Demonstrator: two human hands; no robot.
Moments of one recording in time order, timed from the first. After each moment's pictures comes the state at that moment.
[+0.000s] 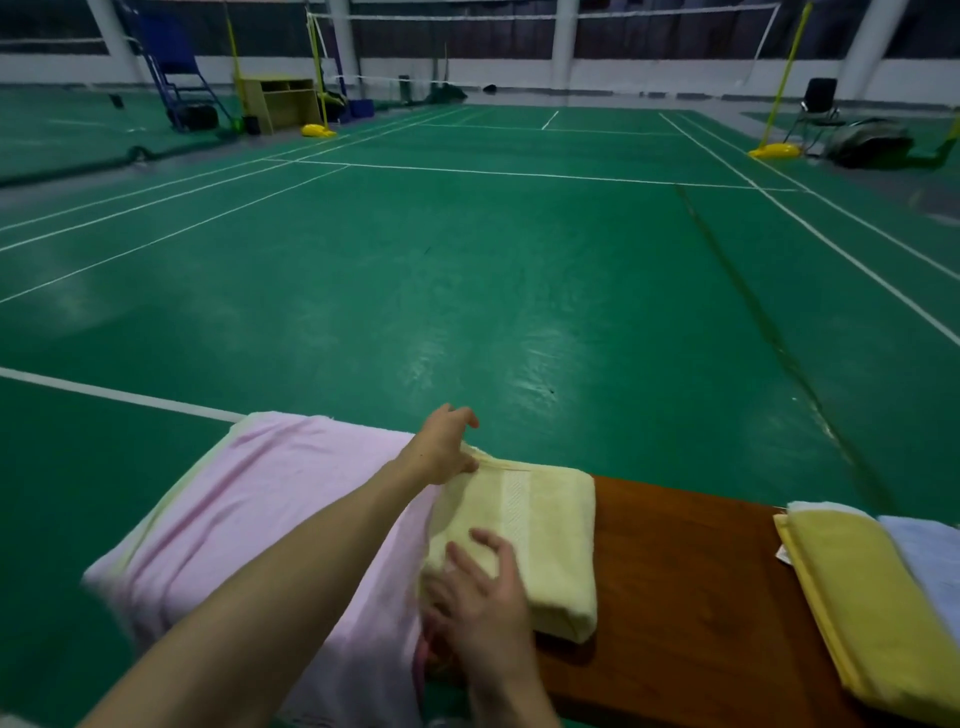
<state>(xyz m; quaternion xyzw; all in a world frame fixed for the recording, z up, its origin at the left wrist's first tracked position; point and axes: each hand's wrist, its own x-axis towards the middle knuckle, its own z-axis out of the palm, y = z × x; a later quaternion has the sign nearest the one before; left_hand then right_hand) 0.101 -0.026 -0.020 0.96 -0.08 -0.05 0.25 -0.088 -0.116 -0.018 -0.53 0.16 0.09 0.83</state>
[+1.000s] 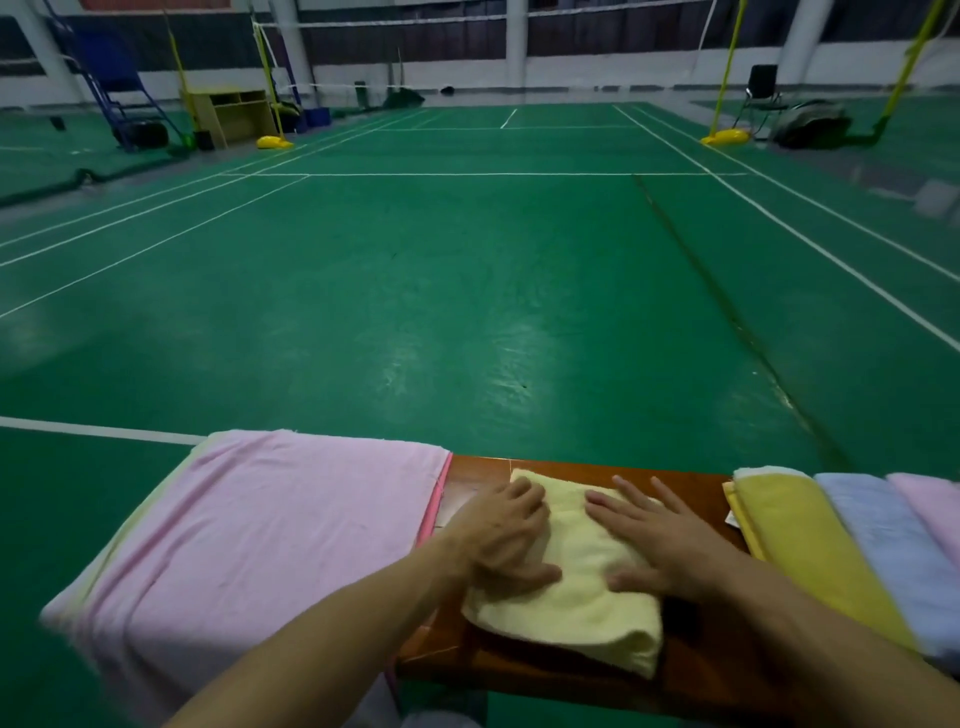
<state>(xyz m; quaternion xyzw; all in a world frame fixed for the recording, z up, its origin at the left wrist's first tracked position) 0.015 -0.116 -0.035 0.91 -0.41 -0.01 -0.06 -0.016 -0.359 -0.032 -0.96 -0.23 0.17 -0.02</state>
